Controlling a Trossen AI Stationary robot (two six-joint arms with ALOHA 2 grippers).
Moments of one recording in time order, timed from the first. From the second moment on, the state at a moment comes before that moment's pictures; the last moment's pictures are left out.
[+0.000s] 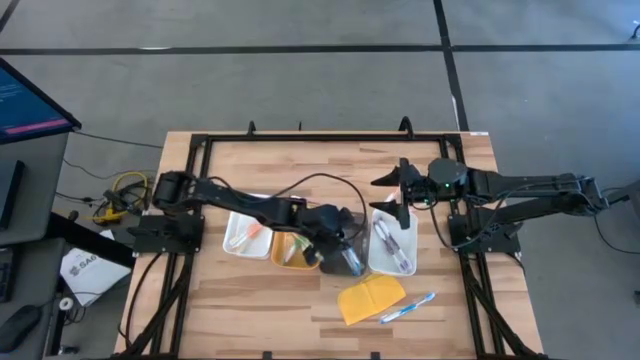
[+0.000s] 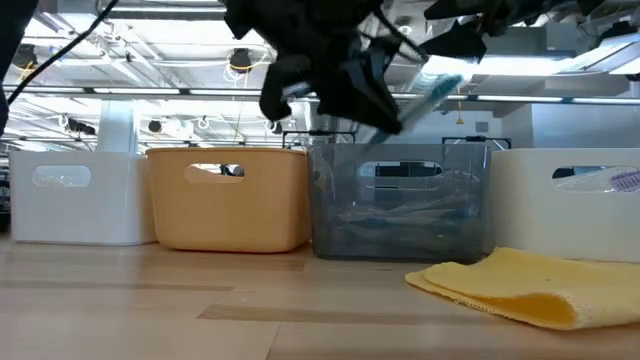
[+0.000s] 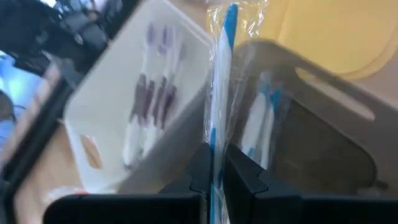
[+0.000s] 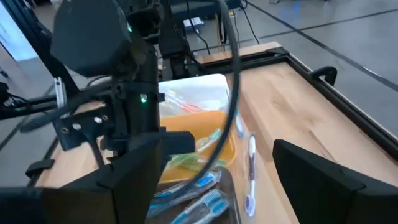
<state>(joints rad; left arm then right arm) -0.10 1.89 1.34 -0.18 0.05 0.88 -0.05 0.90 0.73 -0.14 0.03 0.16</state>
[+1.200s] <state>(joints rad) -0.17 1.80 1.33 -0.20 -0.23 0.70 0.02 0.86 0.73 -0.26 -0.02 0.21</state>
